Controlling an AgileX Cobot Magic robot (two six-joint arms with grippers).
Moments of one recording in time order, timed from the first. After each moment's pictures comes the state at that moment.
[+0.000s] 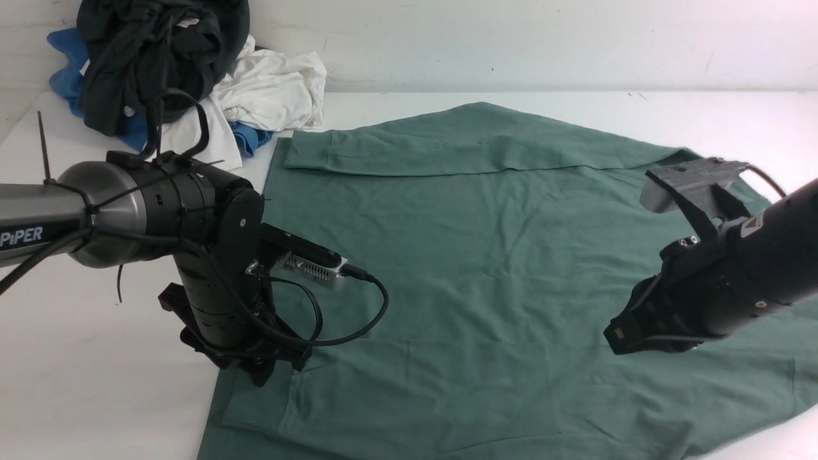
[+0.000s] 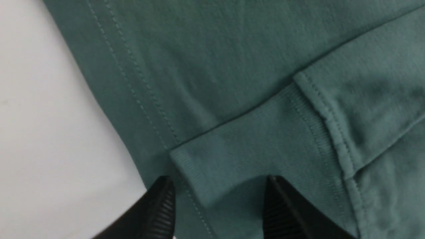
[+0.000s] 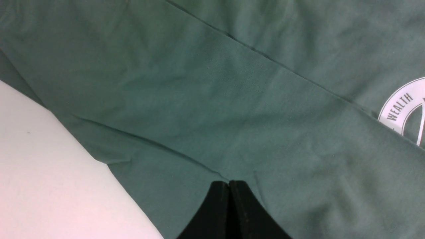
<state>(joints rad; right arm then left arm) 0.29 1.43 -0.99 0.45 0.96 -0.44 -0.36 1.85 -1.12 0.06 0.86 -0.03</state>
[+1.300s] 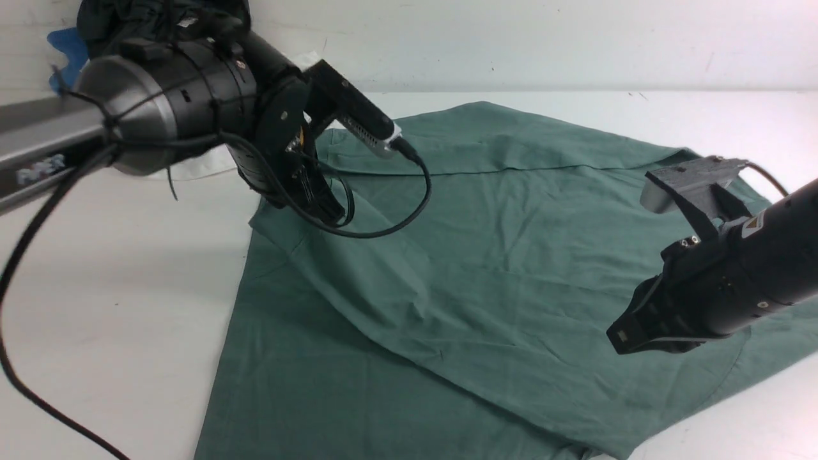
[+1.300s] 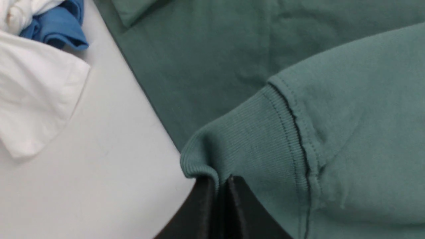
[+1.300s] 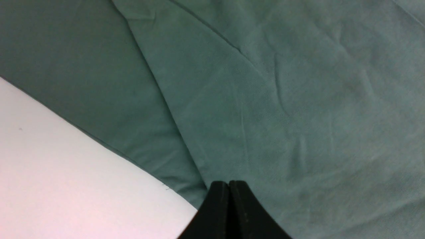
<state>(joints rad) 0.29 1.43 -0.99 0.43 0.96 -0.45 -0.43 1.91 -1.49 0.43 0.76 0.01</state>
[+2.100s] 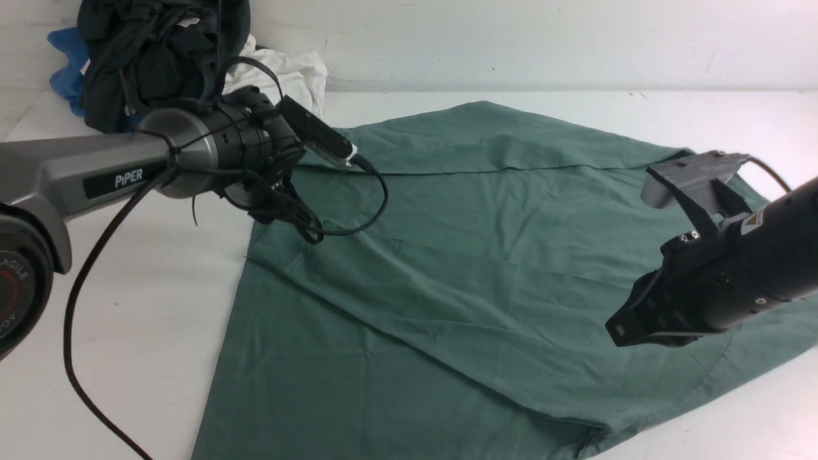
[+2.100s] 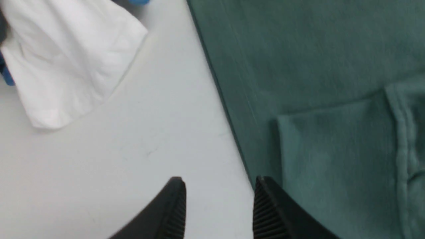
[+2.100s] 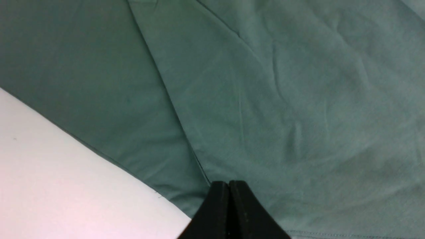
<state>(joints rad) 0.29 1.43 -0.99 0.42 0.92 -0.46 -0.34 2.08 -1.56 0.66 0.68 -0.35</state>
